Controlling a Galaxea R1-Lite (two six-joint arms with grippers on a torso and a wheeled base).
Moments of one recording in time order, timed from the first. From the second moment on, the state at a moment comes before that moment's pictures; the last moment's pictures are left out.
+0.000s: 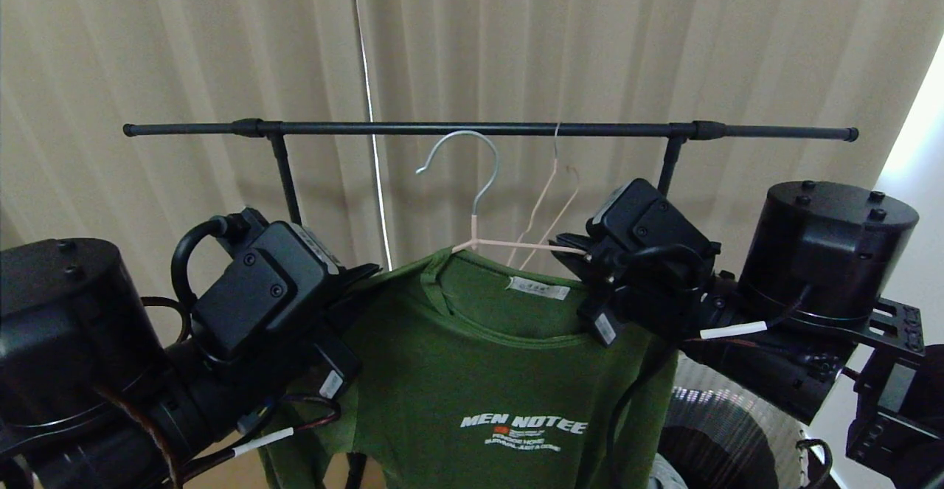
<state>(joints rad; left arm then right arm) -0.69 1.42 -0.48 -0.85 0.15 0.54 0.74 1.66 -0.74 -0.79 -0.19 -0.46</state>
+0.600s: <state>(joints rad) -0.69 1.42 -0.45 -0.87 0.15 0.48 0.74 1.64 -0.73 -0.80 -0.23 -0.46</state>
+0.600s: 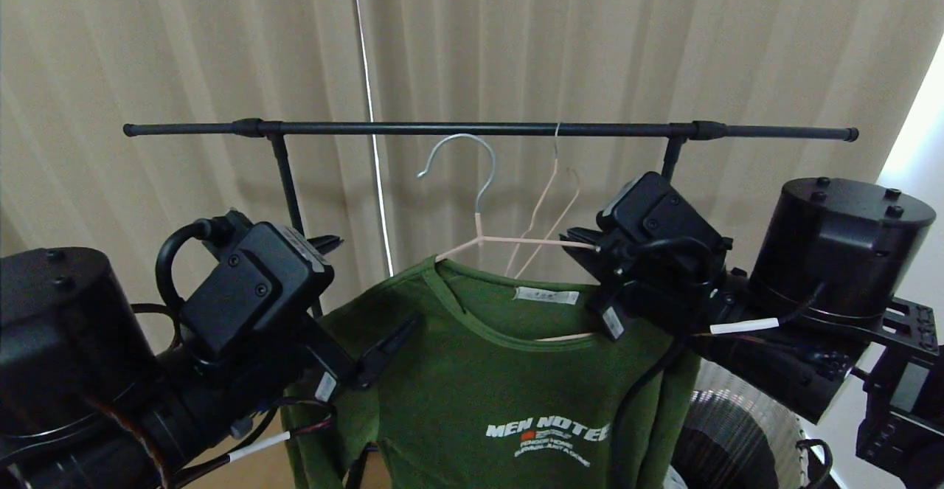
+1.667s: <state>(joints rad) -0.60 1.30 -0.23 -0.87 0.15 0.32 0.59 1.43 -0.58 -0.81 -0.22 -0.41</state>
